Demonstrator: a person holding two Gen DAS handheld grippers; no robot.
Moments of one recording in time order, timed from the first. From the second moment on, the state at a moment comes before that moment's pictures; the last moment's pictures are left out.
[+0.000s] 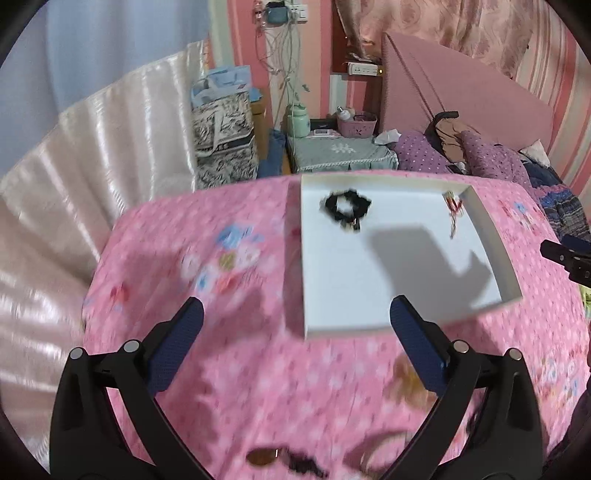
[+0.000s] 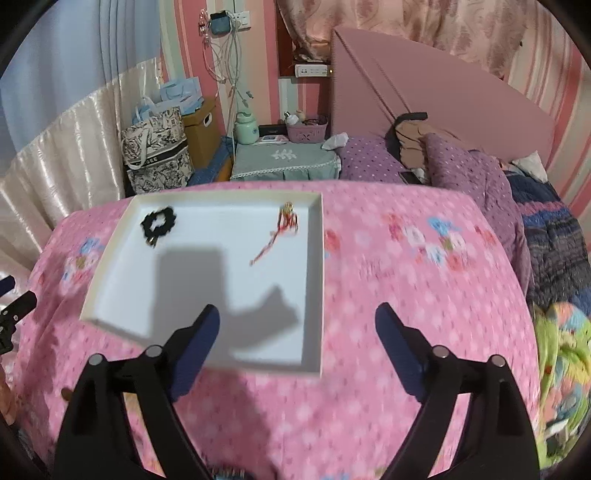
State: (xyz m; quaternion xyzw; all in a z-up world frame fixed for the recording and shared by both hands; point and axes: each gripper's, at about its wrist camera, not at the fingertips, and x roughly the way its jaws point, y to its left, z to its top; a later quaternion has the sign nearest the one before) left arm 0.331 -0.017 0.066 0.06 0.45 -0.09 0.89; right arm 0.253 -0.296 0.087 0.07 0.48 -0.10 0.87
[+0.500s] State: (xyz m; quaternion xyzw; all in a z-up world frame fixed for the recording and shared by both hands) left arm 0.256 0.008 0.054 0.04 0.44 -0.09 0.89; right arm 0.173 -0.285 0.072 0.10 0.49 -0.11 0.86
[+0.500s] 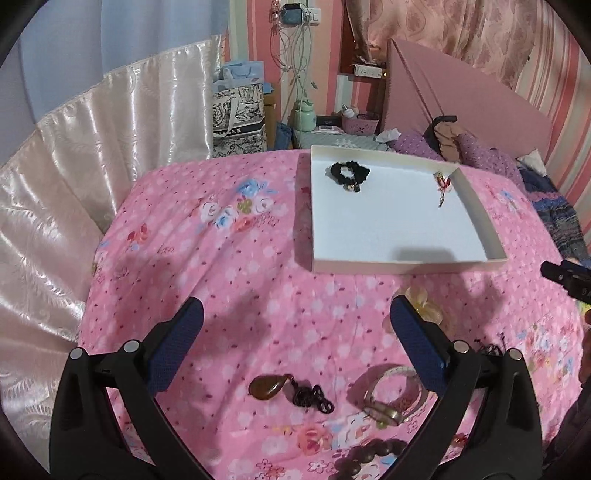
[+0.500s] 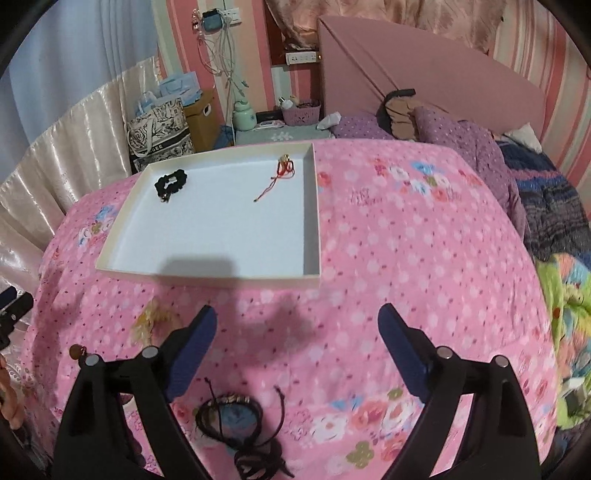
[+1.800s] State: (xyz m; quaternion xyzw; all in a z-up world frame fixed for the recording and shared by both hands) left arm 0.251 -0.002 -0.064 0.03 0.61 -0.09 0.78; right arm 0.230 -0.181 -0.012 0.06 0.61 -0.02 0.79
